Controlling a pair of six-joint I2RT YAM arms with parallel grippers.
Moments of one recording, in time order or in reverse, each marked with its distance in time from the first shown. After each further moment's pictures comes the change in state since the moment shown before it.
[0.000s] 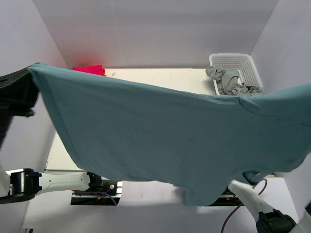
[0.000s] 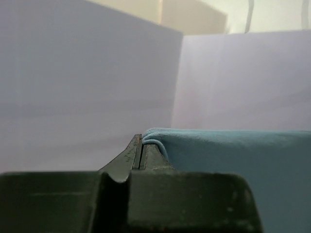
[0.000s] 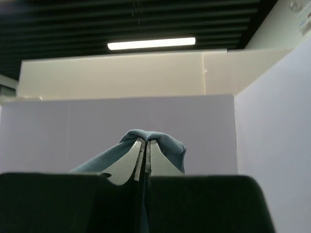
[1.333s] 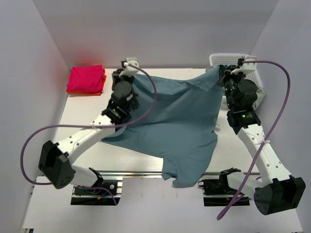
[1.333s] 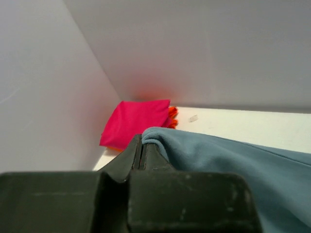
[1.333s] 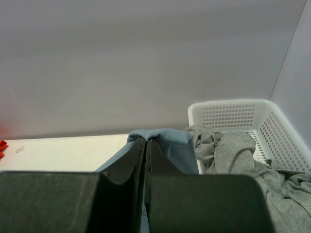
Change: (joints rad) left arm 0.502 0.513 -0.879 0.931 -0.621 0.322; right arm 0.000 0.329 -0.942 0.405 0.153 0.148
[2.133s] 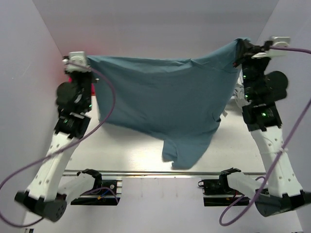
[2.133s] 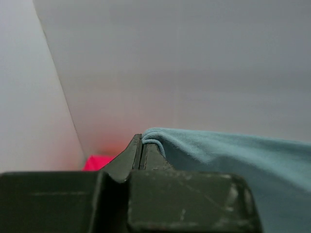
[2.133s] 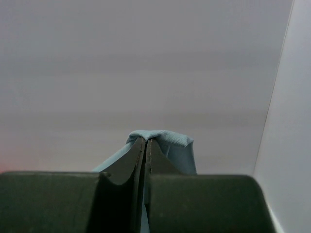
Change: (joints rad) left arm 0.423 -0.320 0.089 -0.384 0.653 -0.377; right arm 0.000 0.000 0.351 -0.094 -0.039 -0.105
